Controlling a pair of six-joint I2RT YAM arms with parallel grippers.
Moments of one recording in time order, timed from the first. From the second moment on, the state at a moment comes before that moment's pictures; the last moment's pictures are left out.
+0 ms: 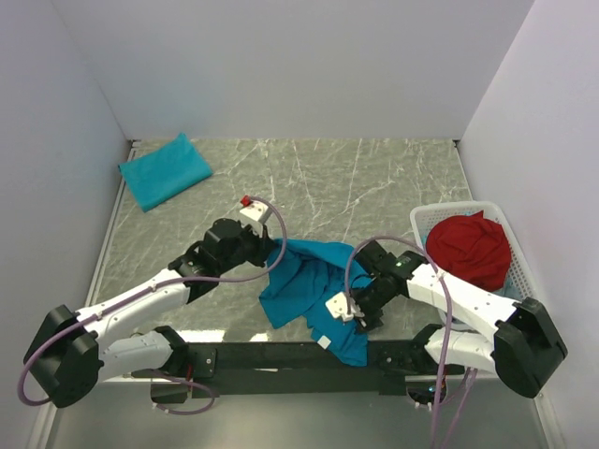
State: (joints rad) left arm -0.72 1.09 0.61 0.10 0.04 -0.23; right arm 0.67 1.14 0.63 -0.89 -0.75 -1.35
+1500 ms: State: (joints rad) left arm -0.52 0.64 0.89 -0.32 -0.14 -0.11; right arm 0.19 0.98 0.90 -0.63 -0.67 -0.86
